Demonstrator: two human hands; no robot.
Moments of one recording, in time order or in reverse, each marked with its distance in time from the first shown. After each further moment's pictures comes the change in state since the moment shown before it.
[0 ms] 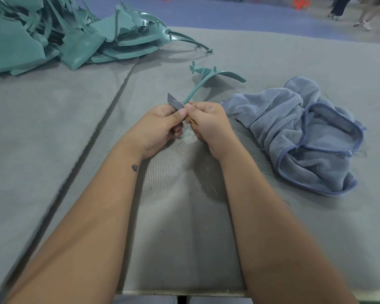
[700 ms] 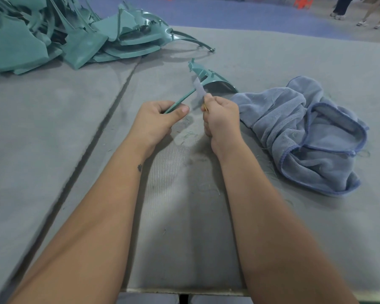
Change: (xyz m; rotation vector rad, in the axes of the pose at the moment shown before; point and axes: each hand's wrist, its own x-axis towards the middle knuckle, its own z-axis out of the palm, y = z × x) left_hand 0.001 -0.001 -0.007 0.229 0.289 0.052; right_hand 0.013 0.004 0.000 0.105 0.355 0.094
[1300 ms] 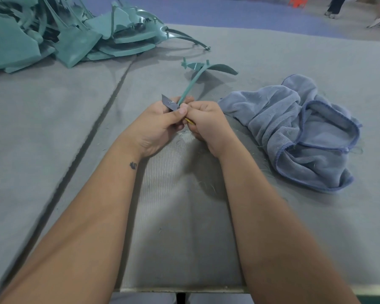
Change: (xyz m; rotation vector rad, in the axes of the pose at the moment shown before) left_hand -0.008 0.013 0.013 -0.398 -0.272 -0.084; right_hand -0.022 -0.013 -0.007 -0.085 -0.436 -0.044
